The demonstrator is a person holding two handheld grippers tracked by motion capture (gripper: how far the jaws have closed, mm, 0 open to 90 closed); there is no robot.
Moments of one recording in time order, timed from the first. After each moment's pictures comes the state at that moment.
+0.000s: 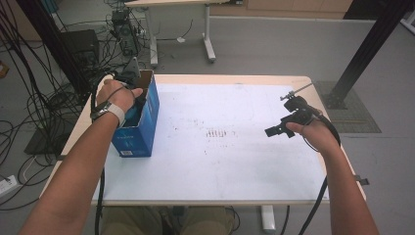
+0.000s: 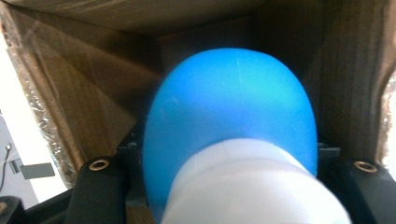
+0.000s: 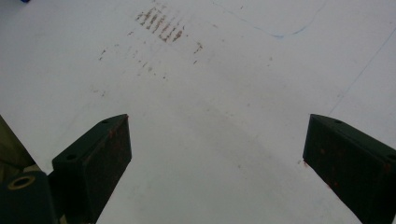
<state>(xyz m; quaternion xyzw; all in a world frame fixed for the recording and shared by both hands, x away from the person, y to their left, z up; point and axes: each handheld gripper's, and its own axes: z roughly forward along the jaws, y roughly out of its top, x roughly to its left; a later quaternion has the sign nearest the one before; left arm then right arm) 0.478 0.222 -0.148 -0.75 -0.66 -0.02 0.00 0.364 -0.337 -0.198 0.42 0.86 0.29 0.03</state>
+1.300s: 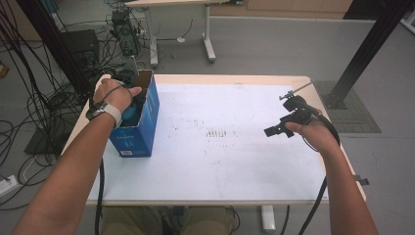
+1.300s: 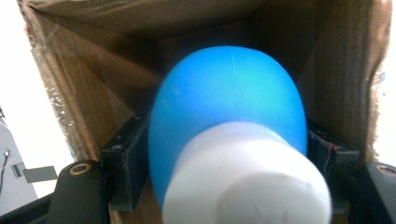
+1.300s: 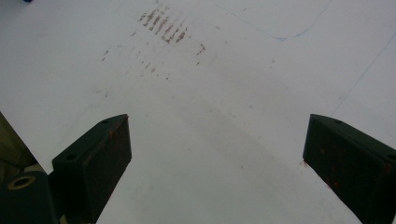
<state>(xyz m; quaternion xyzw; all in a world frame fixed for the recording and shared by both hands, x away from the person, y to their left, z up) 0.472 0.230 -0.141 -0.76 -0.65 -0.02 -0.01 0.362 -0.333 -0.195 0.42 0.86 0.28 0.03</state>
